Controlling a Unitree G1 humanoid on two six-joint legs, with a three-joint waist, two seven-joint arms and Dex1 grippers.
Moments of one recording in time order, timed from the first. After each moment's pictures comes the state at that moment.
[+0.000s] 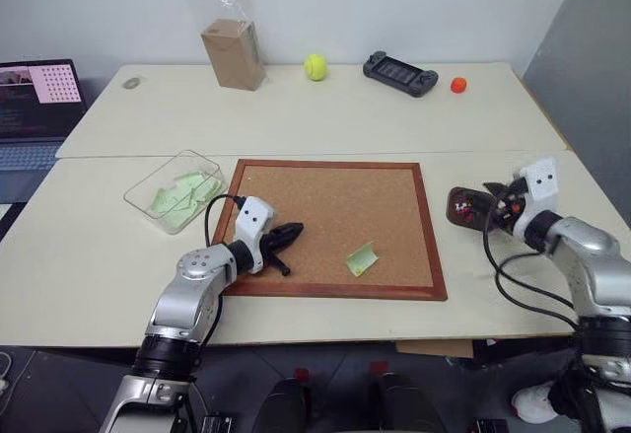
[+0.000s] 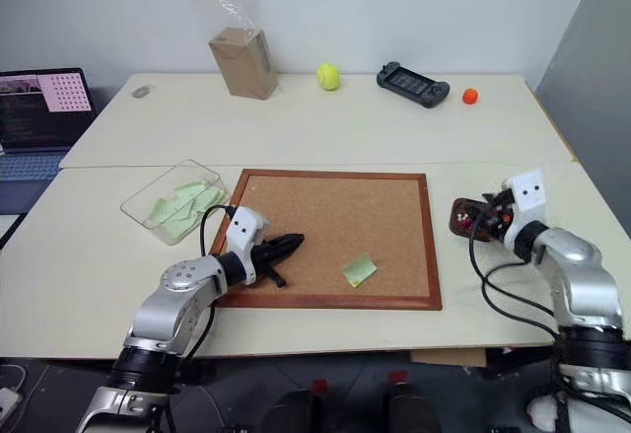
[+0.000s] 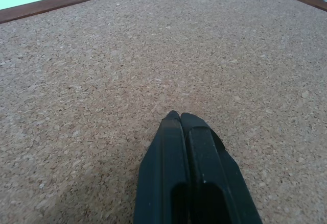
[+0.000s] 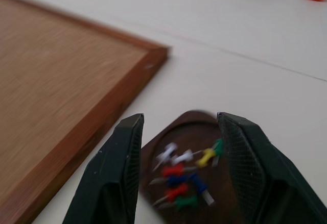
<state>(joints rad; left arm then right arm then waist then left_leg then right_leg) -0.30 0.42 -0.05 0.09 -0.24 0.35 -0.71 -0.28 -0.70 -0.14 0.02 0.31 0.41 0.79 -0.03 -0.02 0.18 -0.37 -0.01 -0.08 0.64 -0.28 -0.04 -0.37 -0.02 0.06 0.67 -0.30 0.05</state>
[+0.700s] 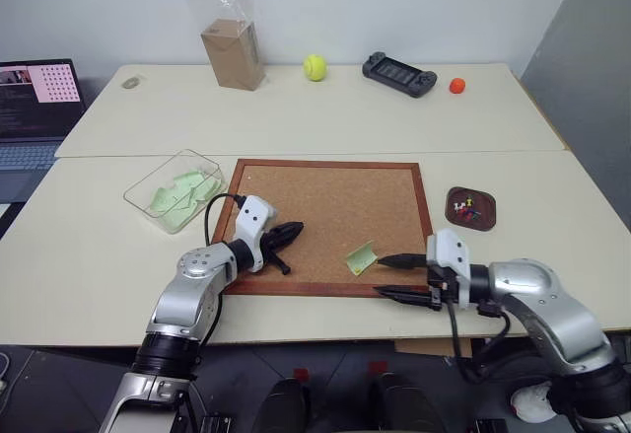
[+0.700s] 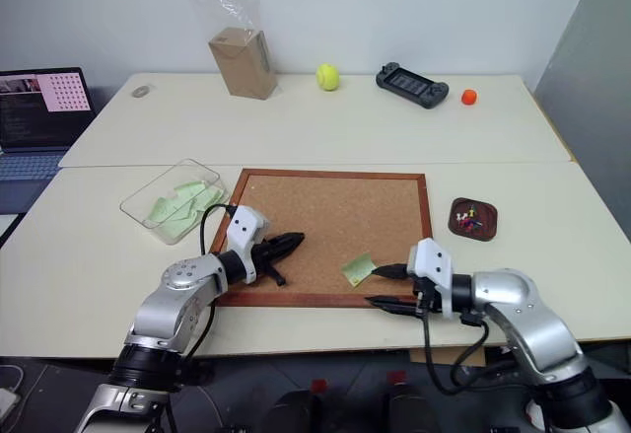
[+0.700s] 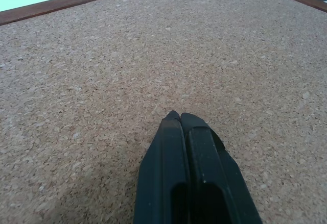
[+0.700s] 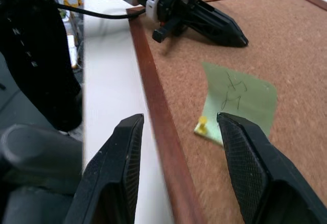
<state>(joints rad) -0.31 0.42 -0.05 0.10 -0.24 0.34 -0.71 -0.19 -0.60 0.20 -0.28 0.32 0.32 1.02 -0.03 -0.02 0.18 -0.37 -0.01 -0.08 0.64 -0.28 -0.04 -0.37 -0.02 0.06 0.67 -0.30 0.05</state>
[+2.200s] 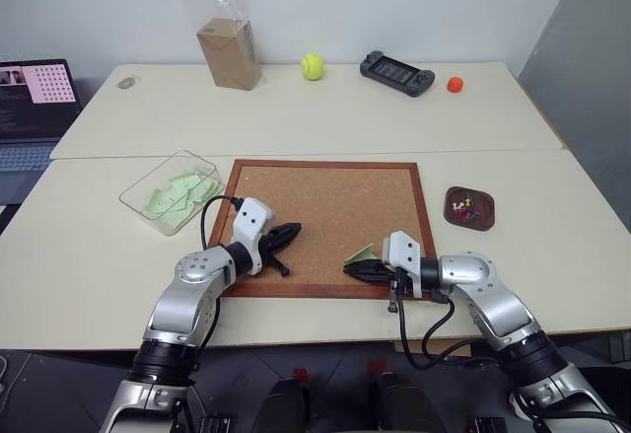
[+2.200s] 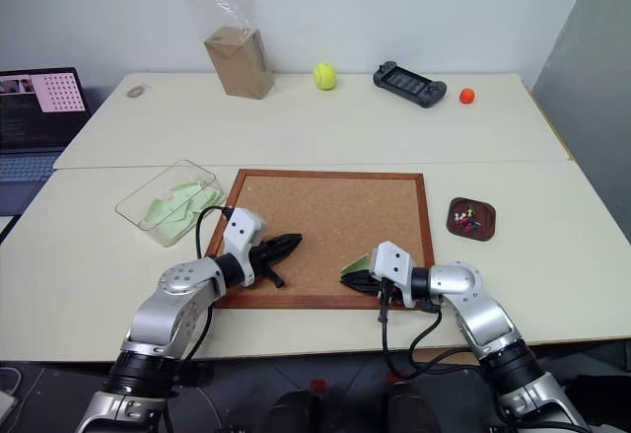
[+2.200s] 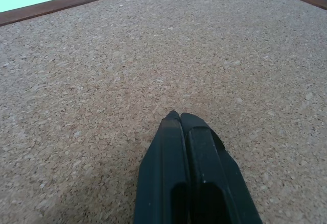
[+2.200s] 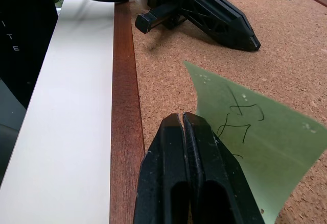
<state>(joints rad) -0.28 0.43 -0.04 0.04 -0.24 0.36 -0.69 -0.33 -0.43 0.33 0.03 0.17 0.07 1.02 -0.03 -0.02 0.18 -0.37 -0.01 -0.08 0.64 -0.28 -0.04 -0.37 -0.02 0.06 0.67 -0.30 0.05</state>
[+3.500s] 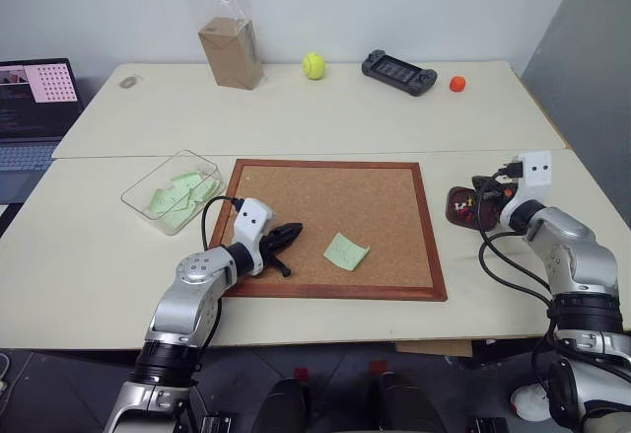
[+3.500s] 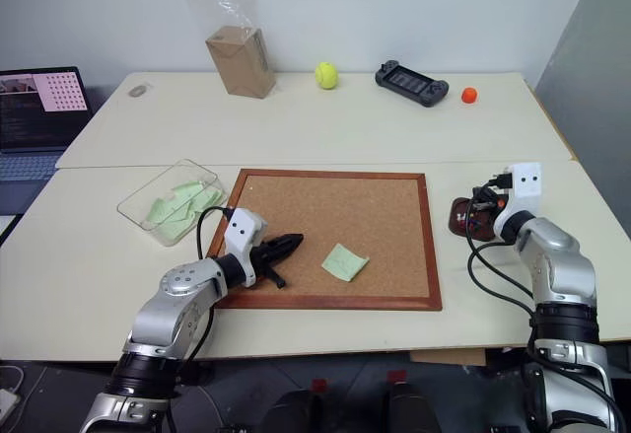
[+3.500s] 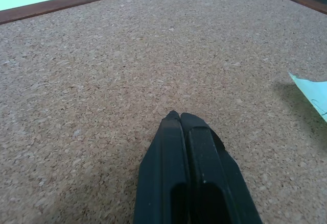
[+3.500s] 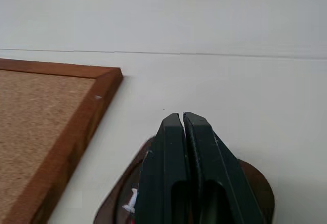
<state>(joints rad) -0.28 0.41 -0.04 0.05 -0.24 0.36 -0.69 -0.51 -0.50 -0.24 0.28 0.31 0.50 0.45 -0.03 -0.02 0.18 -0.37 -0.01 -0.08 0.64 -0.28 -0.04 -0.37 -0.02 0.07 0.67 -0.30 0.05</state>
